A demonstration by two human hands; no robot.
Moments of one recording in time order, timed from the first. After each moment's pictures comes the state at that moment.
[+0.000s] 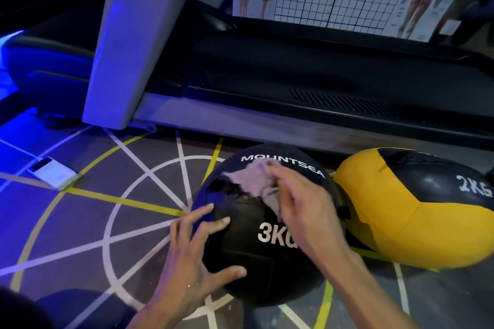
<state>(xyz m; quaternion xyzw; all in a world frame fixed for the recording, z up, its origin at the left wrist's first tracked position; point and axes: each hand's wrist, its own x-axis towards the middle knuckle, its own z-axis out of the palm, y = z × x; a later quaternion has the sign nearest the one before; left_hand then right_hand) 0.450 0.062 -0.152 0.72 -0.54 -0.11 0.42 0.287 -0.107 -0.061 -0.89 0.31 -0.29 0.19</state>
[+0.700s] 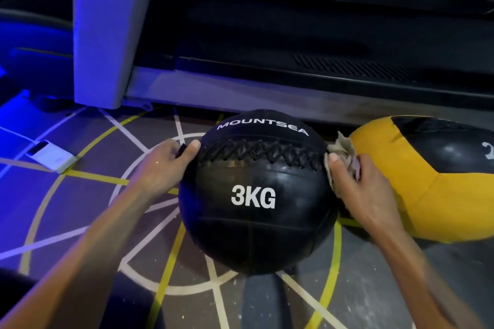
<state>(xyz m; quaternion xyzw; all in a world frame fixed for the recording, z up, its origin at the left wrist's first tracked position) 0.544 -0.020 -0.103 0.85 -0.34 -0.23 0.35 0.221 -0.150 -0.090 -0.71 0.57 -0.27 0.31</state>
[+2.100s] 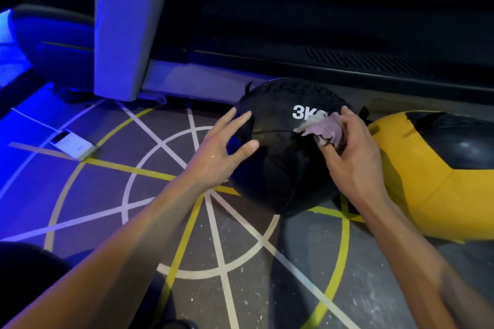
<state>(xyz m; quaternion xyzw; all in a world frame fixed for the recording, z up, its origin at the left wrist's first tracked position) 0.496 -0.049 -0.104 0.72 -0.52 -0.24 0.38 0.256 -0.177 -0.092 -0.80 0.44 -0.34 0.24</state>
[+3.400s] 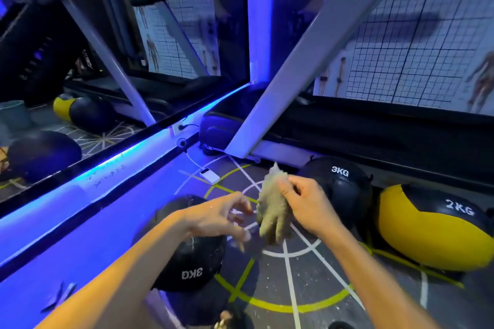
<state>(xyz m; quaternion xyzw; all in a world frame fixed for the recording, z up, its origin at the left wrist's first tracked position) 0.364 0.381 0.190 0.73 -0.44 -0.41 0.34 0.208 0.199 0.187 -0.84 0.18 -0.28 0.43</state>
